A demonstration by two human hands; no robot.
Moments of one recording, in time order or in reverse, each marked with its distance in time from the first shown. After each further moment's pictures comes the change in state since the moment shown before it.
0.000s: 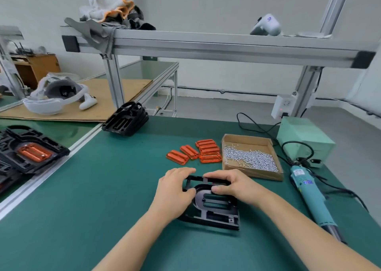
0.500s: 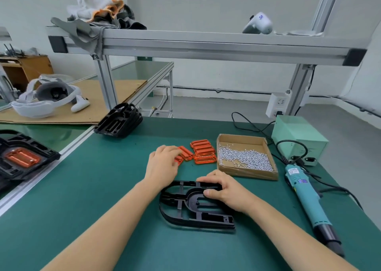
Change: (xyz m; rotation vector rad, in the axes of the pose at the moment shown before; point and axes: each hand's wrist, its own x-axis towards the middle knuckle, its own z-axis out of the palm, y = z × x) left_hand 0.081 -0.032 -0.001 0.378 0.061 0.084; right_hand 0.007 0.019 0.012 -0.203 0.063 -0.032
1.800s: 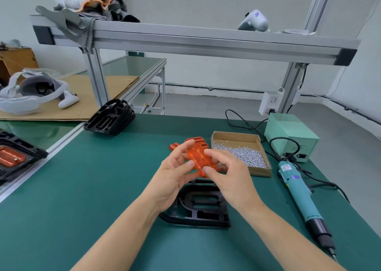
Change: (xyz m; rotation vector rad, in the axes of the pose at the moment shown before) left_hand -0.046 0.052 -0.017 -1.702 -0.256 -0.056; right_hand -0.029 -0.065 -0.001 0.197 0.567 -0.145
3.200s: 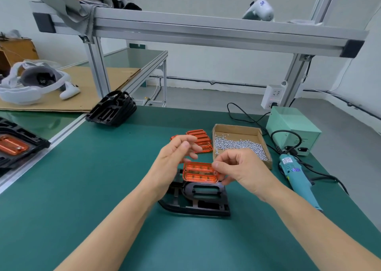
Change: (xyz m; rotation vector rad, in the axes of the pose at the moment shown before) left_hand -0.004 0.008 -0.005 0.473 0.073 0.120; right_hand 0.005 -0.001 -0.033 0.113 -0.297 0.277
